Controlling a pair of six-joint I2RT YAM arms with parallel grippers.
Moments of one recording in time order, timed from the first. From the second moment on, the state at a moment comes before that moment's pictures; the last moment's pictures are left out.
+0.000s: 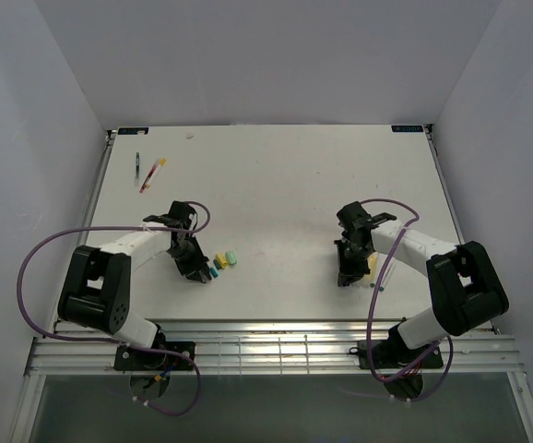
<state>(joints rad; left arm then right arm) -0.26 1.51 0.77 -0.68 0.18 -0.71 0.45 1.49 0.80 -0.74 -0.14 0.41</state>
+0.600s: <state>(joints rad) -0.26 1.50 0.76 -0.66 0.20 -0.72 0.41 1.49 0.79 -0.72 -0.12 0.36</state>
